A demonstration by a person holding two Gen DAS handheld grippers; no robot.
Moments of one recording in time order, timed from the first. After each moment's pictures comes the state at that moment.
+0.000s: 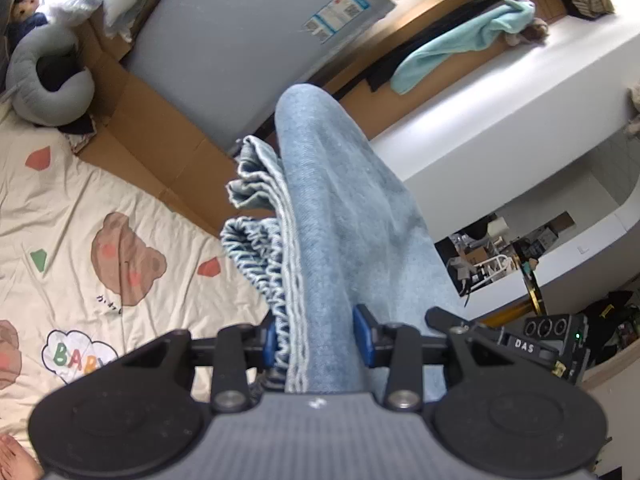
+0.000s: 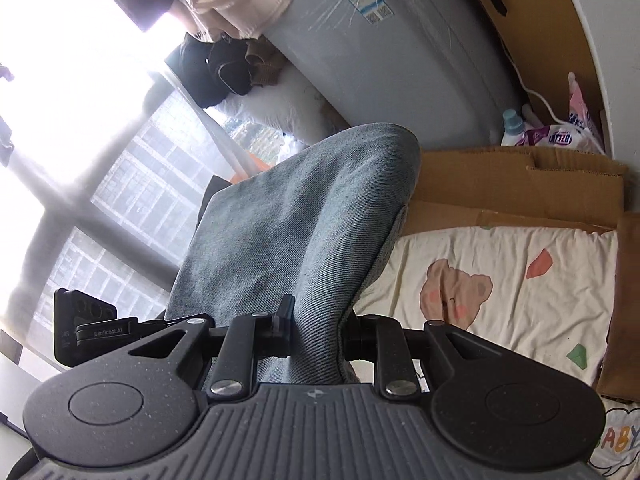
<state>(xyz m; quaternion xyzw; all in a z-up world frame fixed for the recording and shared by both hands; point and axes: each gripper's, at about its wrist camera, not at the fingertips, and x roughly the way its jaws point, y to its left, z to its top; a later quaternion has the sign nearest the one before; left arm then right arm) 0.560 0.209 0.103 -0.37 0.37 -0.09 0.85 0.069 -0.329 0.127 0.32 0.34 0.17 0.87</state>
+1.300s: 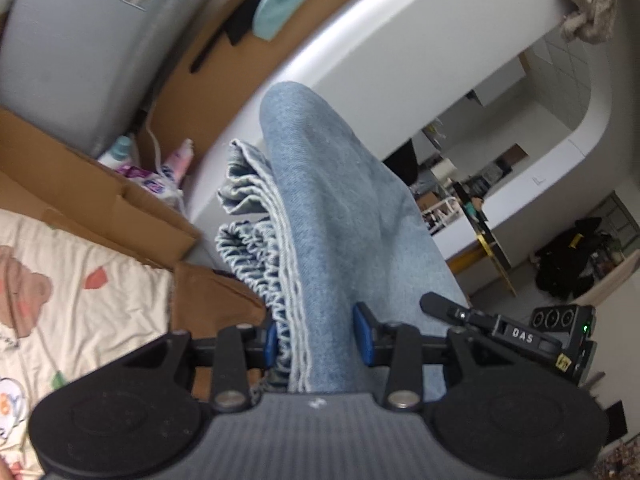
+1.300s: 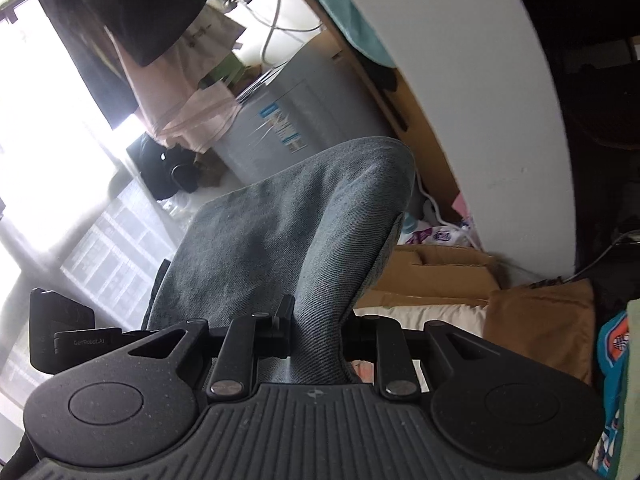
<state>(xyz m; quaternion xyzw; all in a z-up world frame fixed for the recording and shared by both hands) 0.678 0.013 0.148 -0.31 0.37 -0.21 0.85 -0.039 -0.505 0.210 0.31 0.27 0.04 0.91</state>
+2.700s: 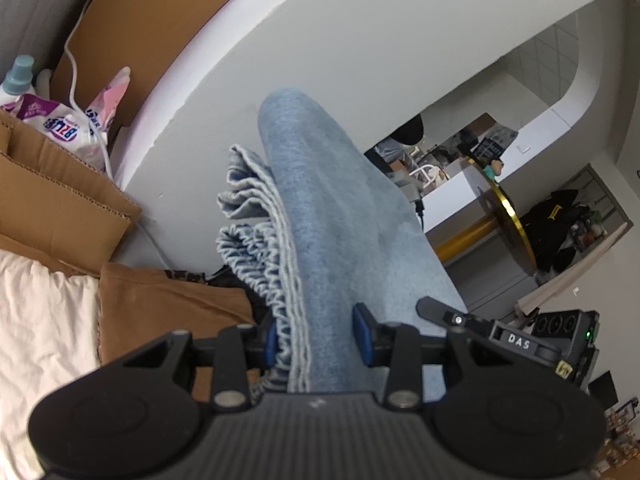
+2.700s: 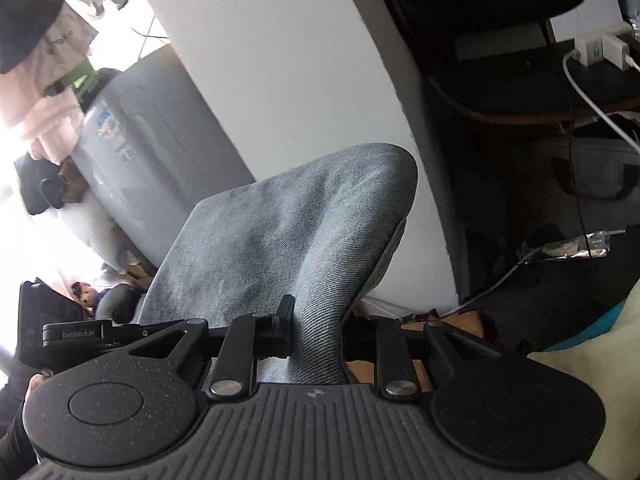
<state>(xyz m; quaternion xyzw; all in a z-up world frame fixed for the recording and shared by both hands) 0.870 -0.084 -0.080 -0.32 0.37 -0.30 0.82 0.030 -0.668 -0.013 0.26 0.26 -0.08 0.93</state>
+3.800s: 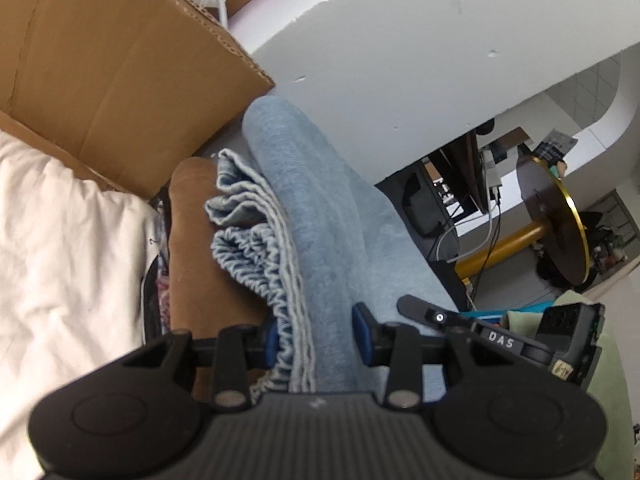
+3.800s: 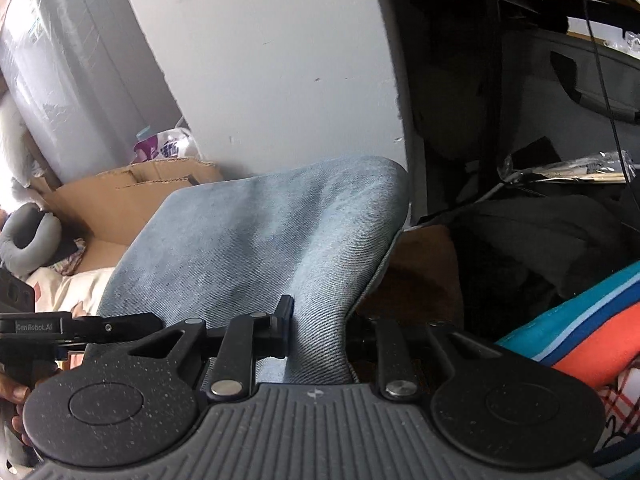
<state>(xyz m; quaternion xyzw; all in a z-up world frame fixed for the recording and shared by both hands) 0.901 -0.079 -0.283 -0.36 0.38 -0.28 0.80 0.098 -0.680 -0.217 0.20 0.34 -0.13 0.91</state>
